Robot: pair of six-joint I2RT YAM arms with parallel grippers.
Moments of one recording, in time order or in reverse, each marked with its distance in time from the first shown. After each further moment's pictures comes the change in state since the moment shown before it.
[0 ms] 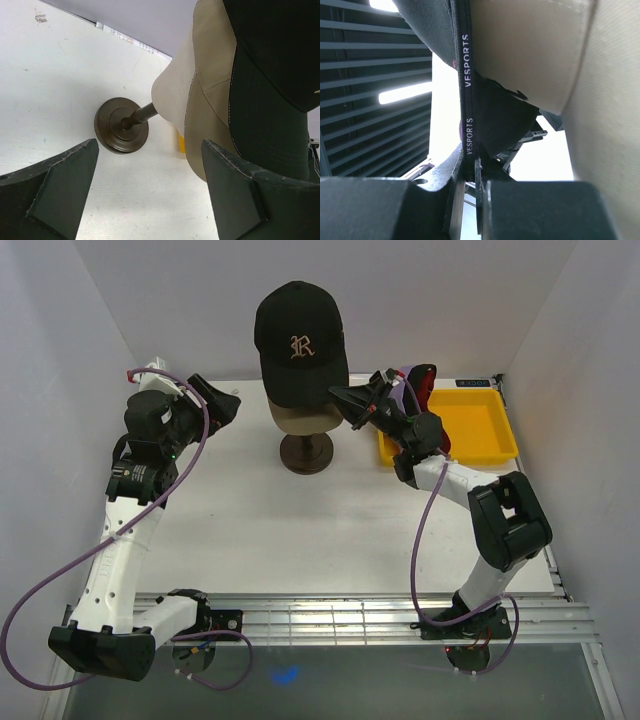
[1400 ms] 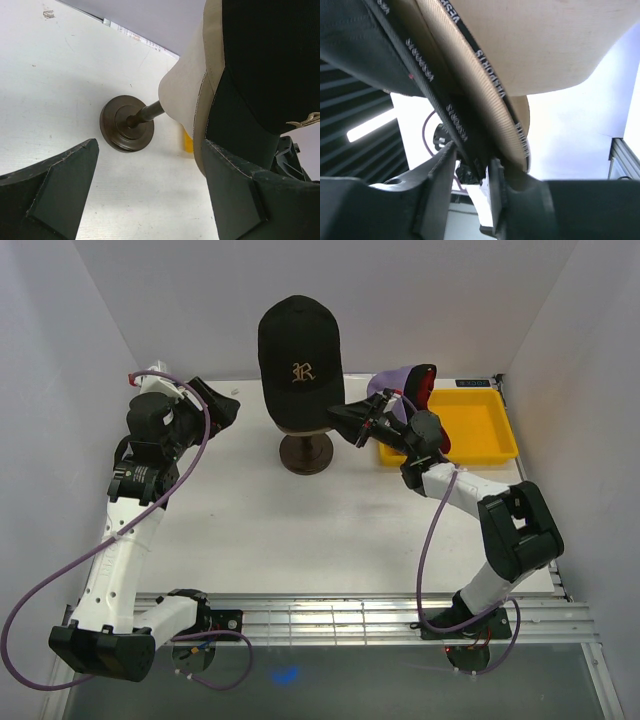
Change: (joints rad) left arm 0.000 -0.004 -0.021 -0.008 -0.019 0.004; right arm -0.020 -0.077 -0.096 -0.278 -0.098 -0.058
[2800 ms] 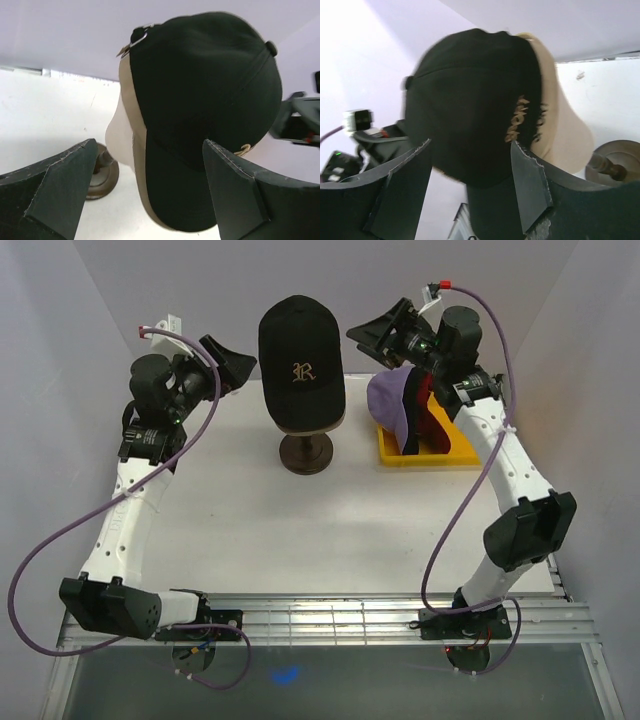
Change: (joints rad) left arm 0.000 0.204 0.190 0.212 0.193 0.030; right arm -0.140 0.008 0.840 -1.098 0.108 -0.970
